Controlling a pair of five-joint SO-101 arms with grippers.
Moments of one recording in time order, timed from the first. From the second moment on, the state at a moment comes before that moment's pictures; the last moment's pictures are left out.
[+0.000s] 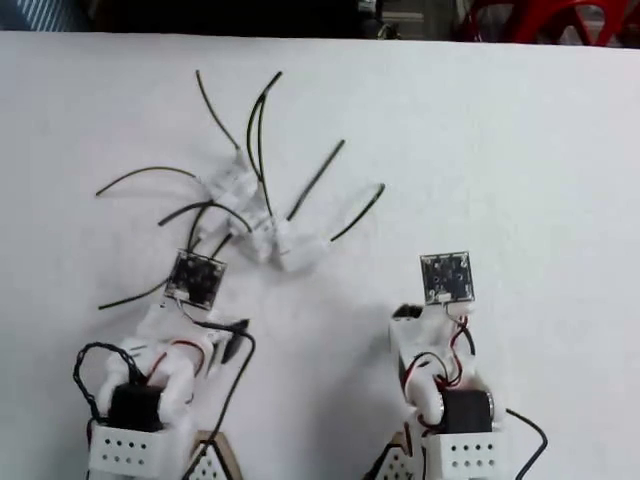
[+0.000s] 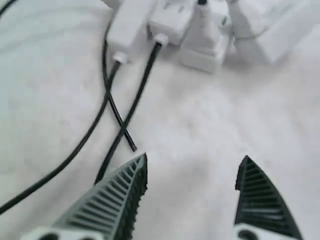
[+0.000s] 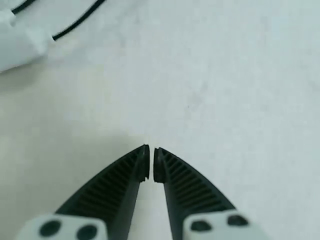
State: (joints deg) left arm 0.7 -103.4 97.1 65.8 -12.8; right arm -5.8 -102.6 96.3 64.9 4.8
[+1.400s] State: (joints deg) left arm 1.5 -103.6 97.1 73.0 -12.8; right arm -5.5 -102.6 96.3 72.2 4.8
